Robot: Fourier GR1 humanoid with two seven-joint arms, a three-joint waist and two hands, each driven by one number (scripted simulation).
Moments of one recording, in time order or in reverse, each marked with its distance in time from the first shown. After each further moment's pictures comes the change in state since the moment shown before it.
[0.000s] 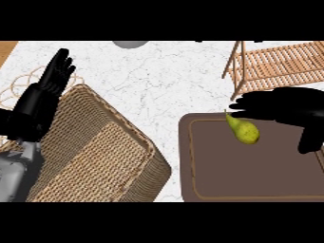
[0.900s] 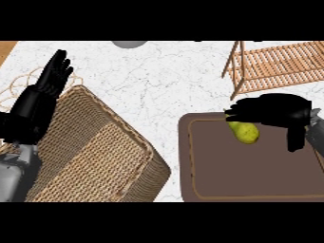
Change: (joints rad) left arm 0.017 0.003 0.004 -0.029 -0.004 -0.001 0.021; right arm -0.021 0.123 0.062 0.214 0.167 -0.050 -0.056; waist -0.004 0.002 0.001
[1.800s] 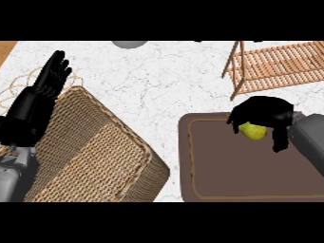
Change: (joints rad) left arm 0.013 0.005 0.002 -0.019 0.006 -0.006 -0.006; right arm -0.008 0.152 -0.034 0.245 0.088 -0.193 -0.098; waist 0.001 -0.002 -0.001
